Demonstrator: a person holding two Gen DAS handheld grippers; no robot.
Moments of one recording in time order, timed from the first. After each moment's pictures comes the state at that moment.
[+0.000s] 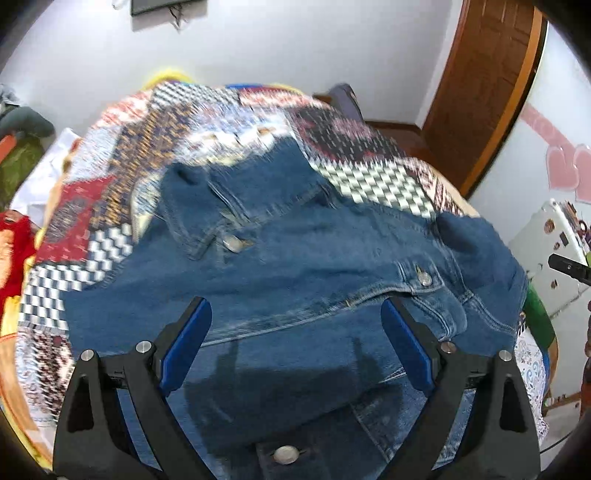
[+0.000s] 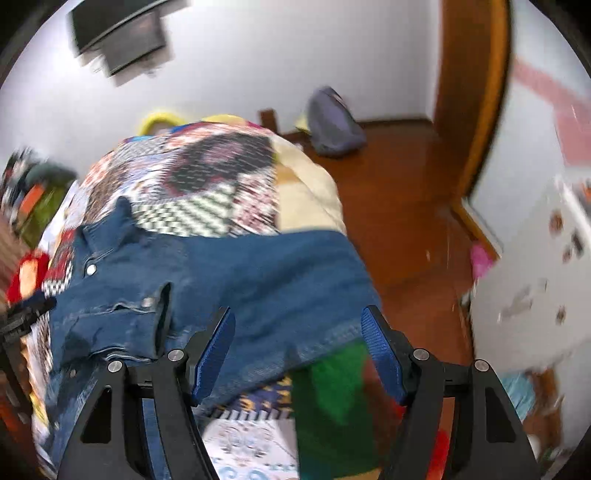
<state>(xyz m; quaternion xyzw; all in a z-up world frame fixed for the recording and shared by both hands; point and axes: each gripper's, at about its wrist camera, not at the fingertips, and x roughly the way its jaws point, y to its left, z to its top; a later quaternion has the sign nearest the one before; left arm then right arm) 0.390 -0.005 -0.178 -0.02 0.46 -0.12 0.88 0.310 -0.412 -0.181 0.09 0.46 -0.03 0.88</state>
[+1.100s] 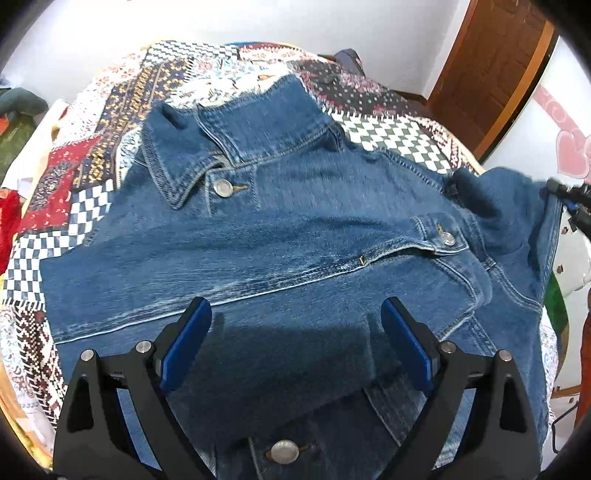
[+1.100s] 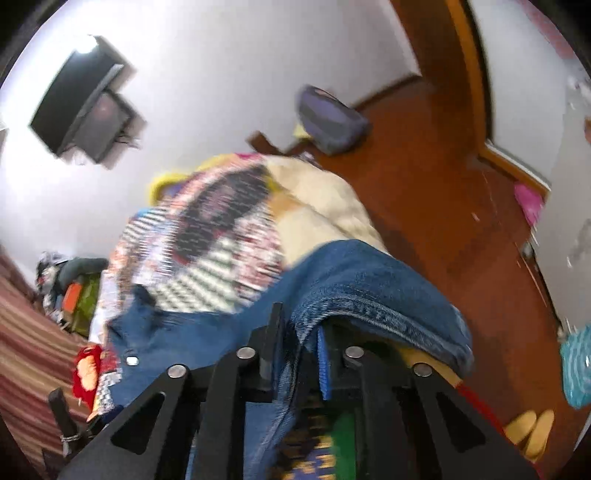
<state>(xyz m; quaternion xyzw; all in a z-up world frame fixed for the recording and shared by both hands) 0.387 -0.004 -0.211 -0.02 0.51 -0.11 0.85 0.370 -0.446 -0.202 0.28 0.40 0.01 0.88</state>
